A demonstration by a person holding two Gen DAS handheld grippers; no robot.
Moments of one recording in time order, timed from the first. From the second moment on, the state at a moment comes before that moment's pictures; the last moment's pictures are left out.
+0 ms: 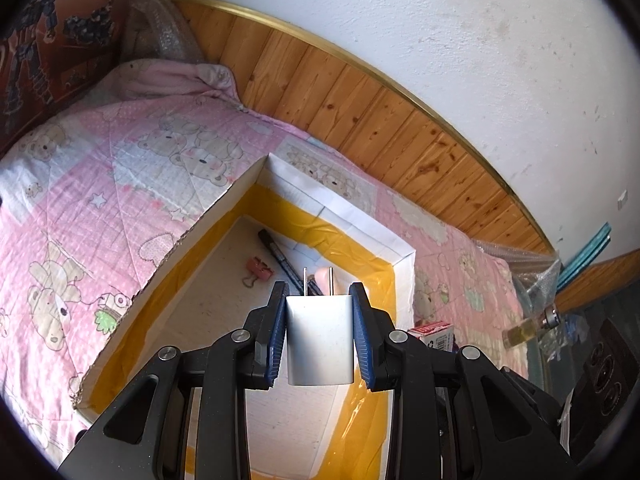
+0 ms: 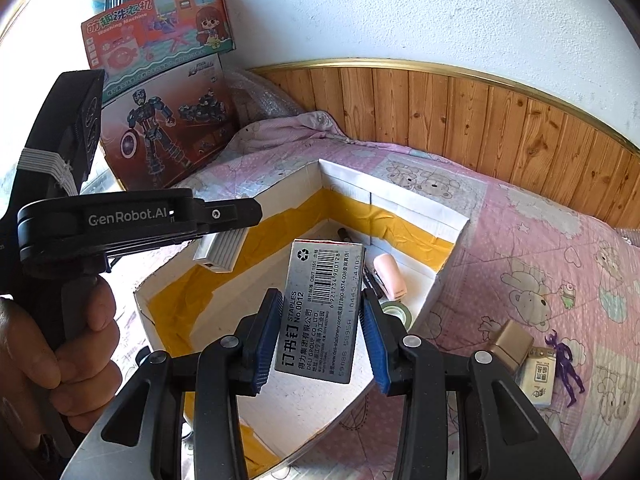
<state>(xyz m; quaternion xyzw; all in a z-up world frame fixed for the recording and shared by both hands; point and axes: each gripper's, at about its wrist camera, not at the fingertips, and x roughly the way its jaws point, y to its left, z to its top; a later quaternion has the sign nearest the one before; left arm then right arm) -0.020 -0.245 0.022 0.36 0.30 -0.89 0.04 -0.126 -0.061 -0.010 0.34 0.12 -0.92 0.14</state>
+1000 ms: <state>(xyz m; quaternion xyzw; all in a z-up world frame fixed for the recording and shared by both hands) -0.063 -0.247 -0.007 0.43 0.16 -0.88 0.08 -0.171 -0.088 -0.045 0.42 0.16 -0.88 0.16</state>
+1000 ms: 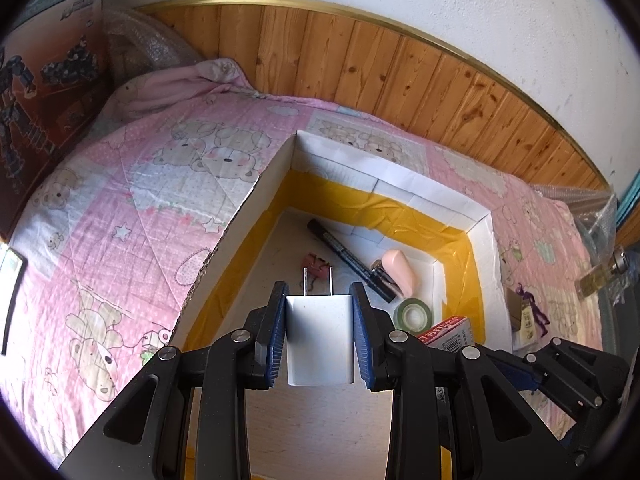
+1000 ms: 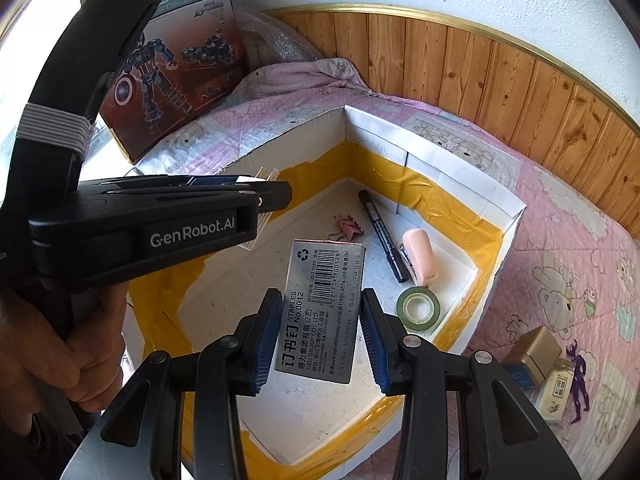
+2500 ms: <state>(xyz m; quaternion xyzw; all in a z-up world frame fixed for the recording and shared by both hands) -0.074 -0.257 -0.032 0.48 0.14 -0.86 0.10 -0.230 -0.120 -0.084 0.56 0.20 -0.79 0.14</state>
